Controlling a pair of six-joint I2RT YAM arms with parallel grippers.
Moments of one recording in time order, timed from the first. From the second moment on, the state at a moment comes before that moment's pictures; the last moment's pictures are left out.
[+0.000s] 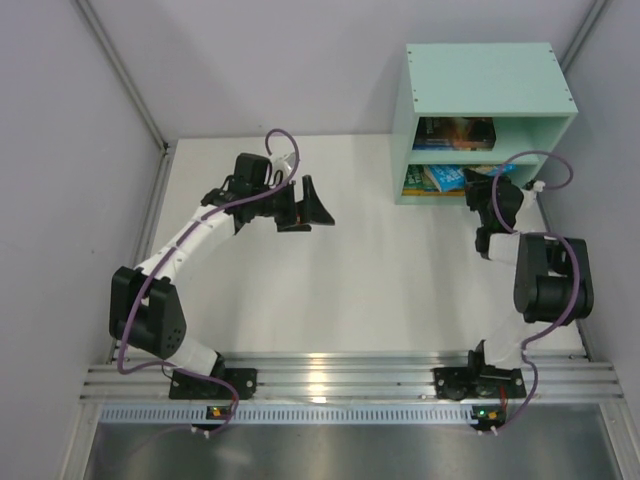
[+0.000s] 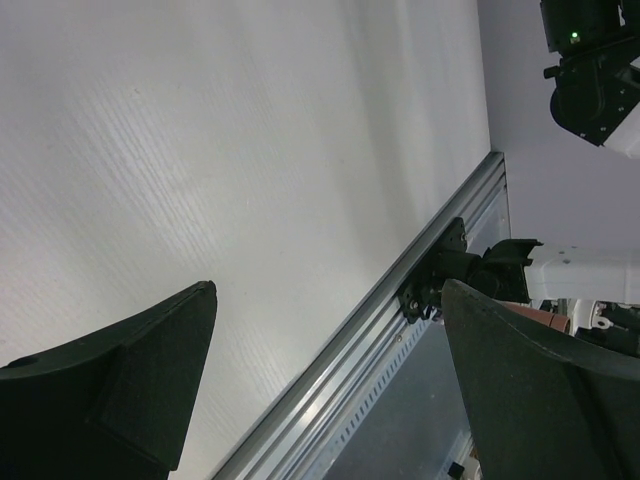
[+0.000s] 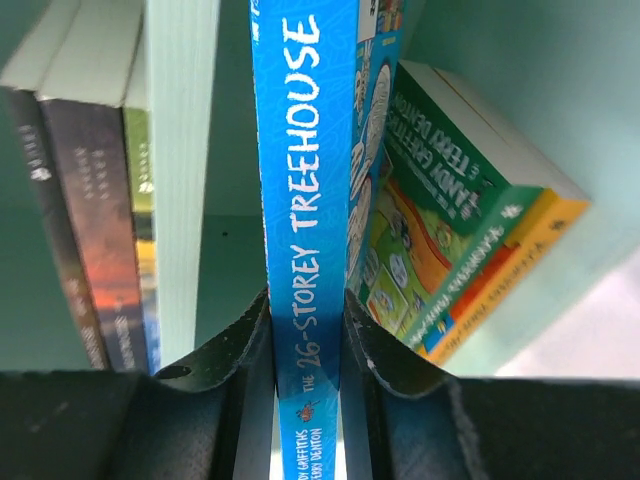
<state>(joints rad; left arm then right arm) -0.36 1.53 1.24 -0.44 0.69 -0.53 -0.11 1.67 0.72 0.79 0.01 1.30</state>
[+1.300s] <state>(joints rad) -0.36 1.54 1.26 -0.42 0.71 -0.51 0.12 1.97 0.91 0.79 0.29 1.40</state>
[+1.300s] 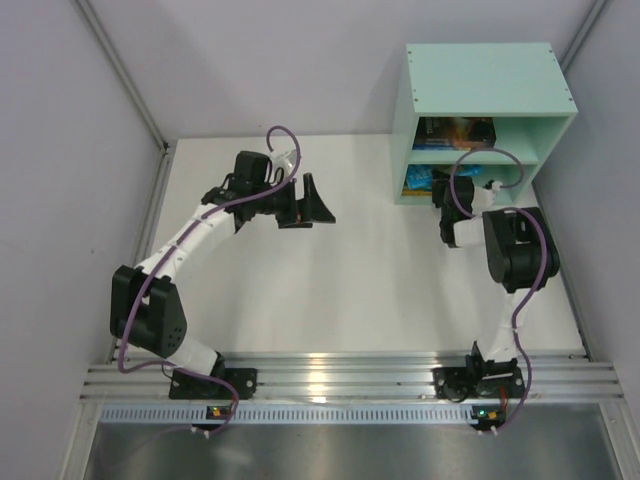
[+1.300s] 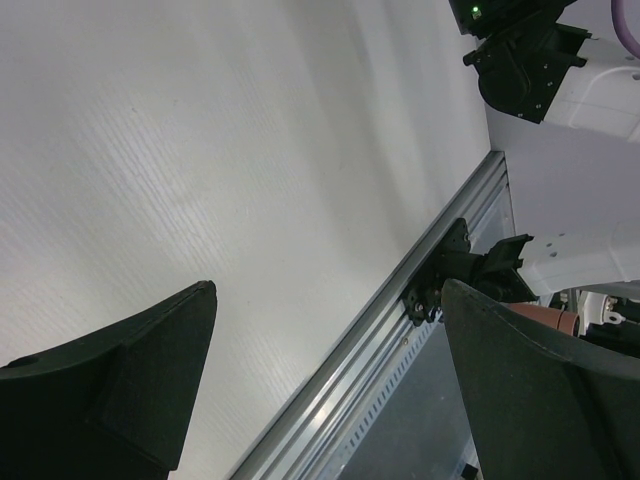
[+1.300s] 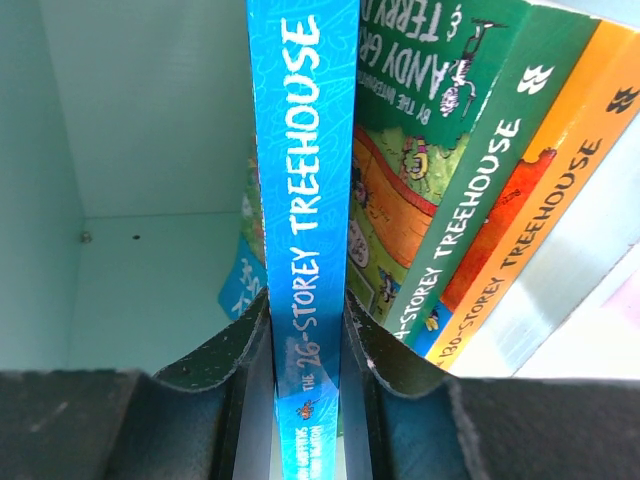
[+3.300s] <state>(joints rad) -0.36 1.52 1.26 -0.43 0.66 -0.50 0.18 1.92 1.08 0.31 0.05 1.31</state>
